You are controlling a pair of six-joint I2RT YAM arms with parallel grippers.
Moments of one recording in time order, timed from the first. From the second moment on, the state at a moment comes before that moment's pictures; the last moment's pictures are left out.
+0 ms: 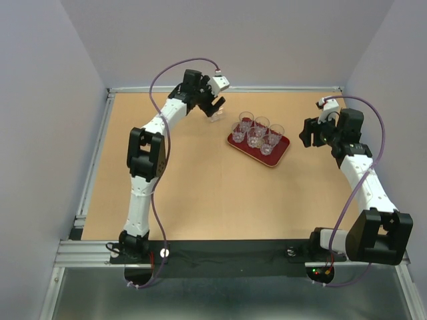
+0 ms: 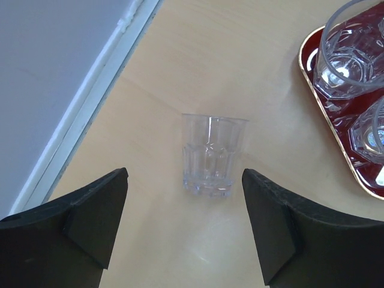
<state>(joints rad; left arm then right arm) -0.35 2.30 2.06 -0.34 0.38 0.56 -0.13 1.24 0.97 -0.25 -0.40 -0.23</state>
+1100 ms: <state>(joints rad) -0.40 2.48 2.16 -0.40 0.28 0.60 -0.14 1.24 0.97 -0.25 -0.42 -0.21</state>
